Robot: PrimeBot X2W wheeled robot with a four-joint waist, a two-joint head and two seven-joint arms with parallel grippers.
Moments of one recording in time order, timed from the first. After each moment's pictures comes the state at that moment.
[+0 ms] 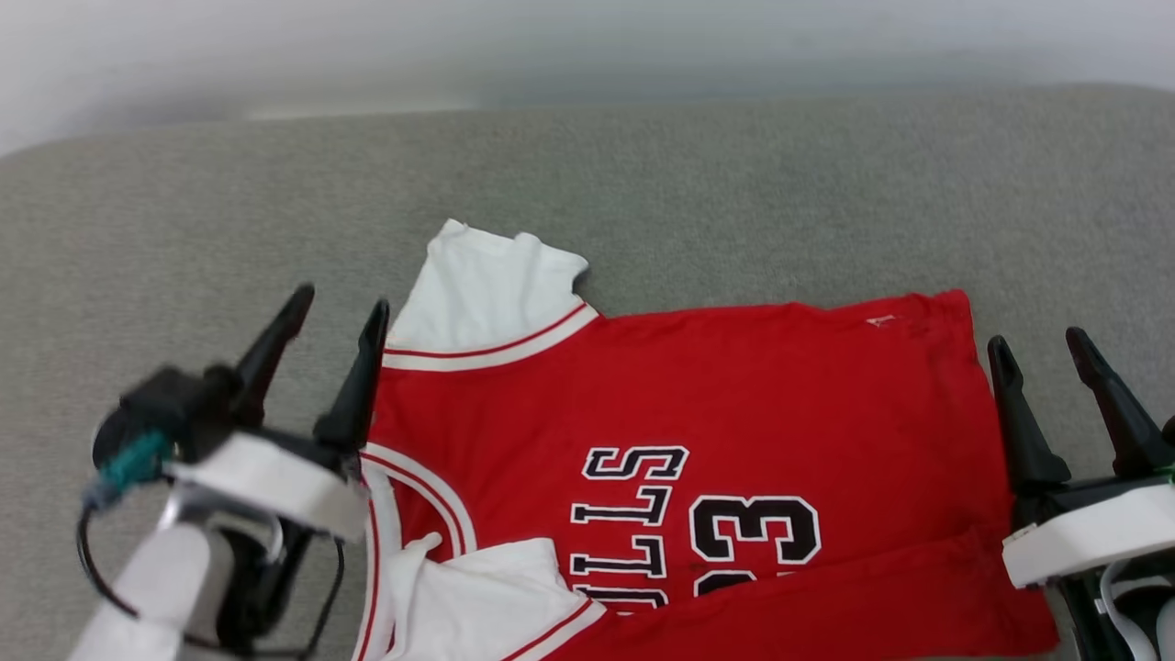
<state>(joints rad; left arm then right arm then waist) -0.20 0.40 -0.24 0.00 -0.49 -0.06 -0.19 -0.05 -0.21 -0.04 -0.12 0.31 0.13 -0.02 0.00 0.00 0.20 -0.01</state>
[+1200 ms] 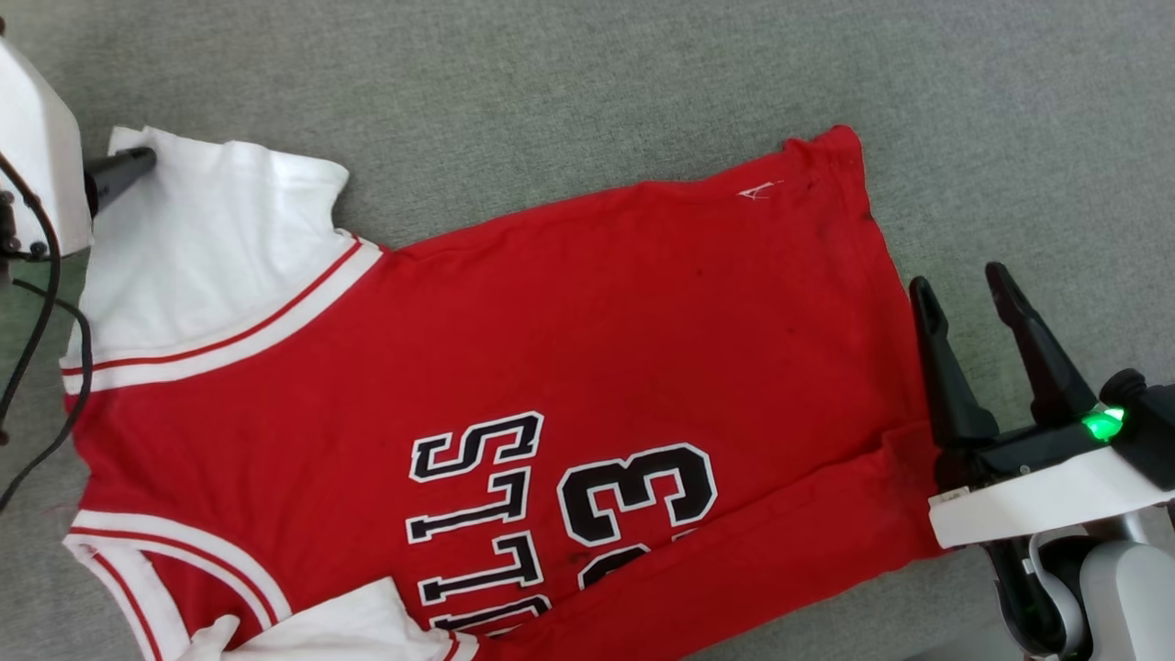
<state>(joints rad) -0.93 0.78 -0.38 0.26 -0.83 -0.01 1.03 -0.16 -0.15 0.07 -0.11 0.34 0.13 -0.11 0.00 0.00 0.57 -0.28</state>
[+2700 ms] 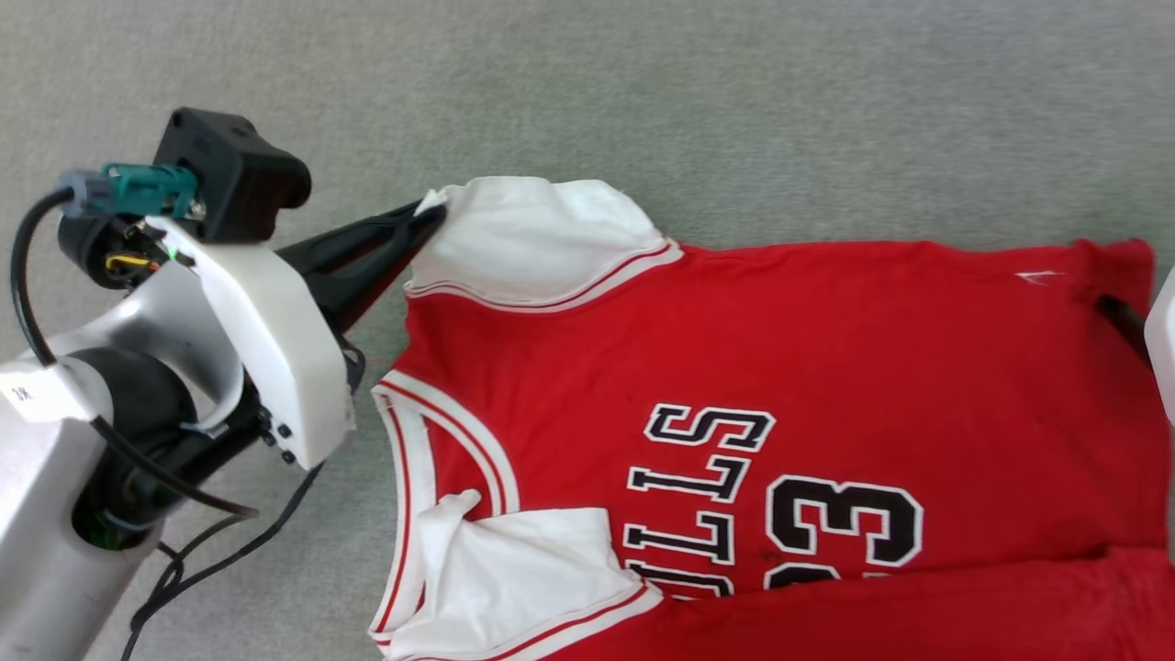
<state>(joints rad) -0.64 0.72 -0.45 -0.29 -0.87 -0.11 0.55 -0.51 -0.69 0.18 -0.03 0.47 0.13 0.95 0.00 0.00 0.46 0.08</state>
